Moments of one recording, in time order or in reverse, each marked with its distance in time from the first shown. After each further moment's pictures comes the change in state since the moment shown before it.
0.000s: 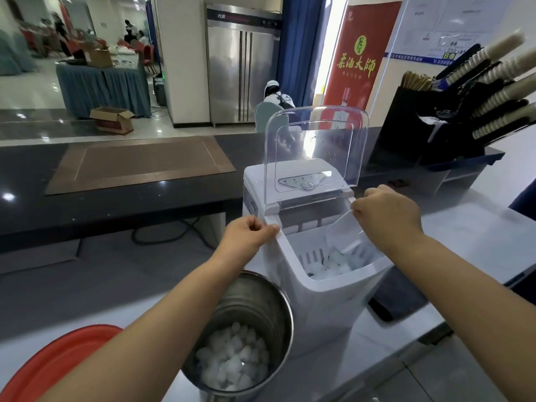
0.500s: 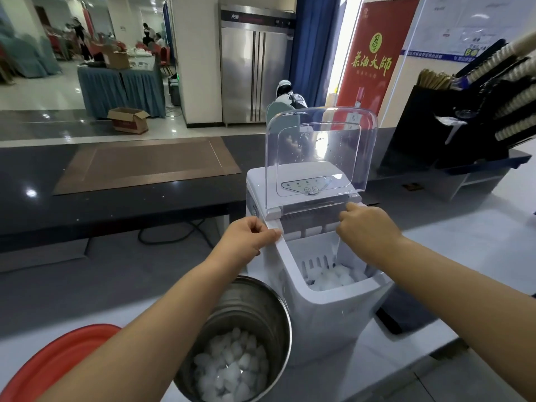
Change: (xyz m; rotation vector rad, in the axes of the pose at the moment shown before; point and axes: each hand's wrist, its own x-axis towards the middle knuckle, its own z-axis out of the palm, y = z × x) left_hand 0.017 -0.005 0.001 0.002 -0.031 -0.010; right_hand 0.020 -0.010 0.037 -0.274 -0.176 -0.463
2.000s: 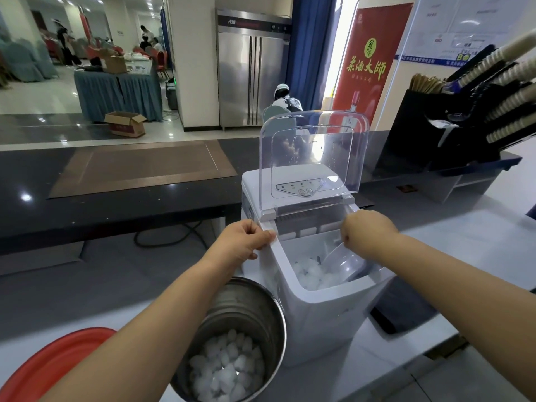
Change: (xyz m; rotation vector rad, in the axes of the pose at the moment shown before) left_hand 0.003 -0.004 0.000 -0.061 -0.047 -0.026; right_hand 0.005 0.008 0.001 0.323 -0.289 0.300
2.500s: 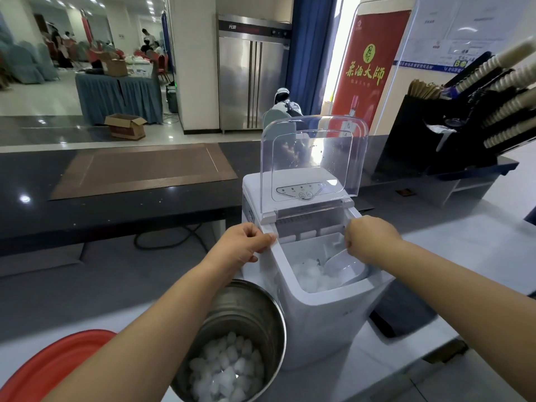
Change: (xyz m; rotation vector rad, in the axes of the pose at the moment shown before) left_hand 0.002 -0.002 0.001 -0.015 0.003 -0.004; right_hand -0.009 0.000 -0.002 0.097 -0.048 0.079
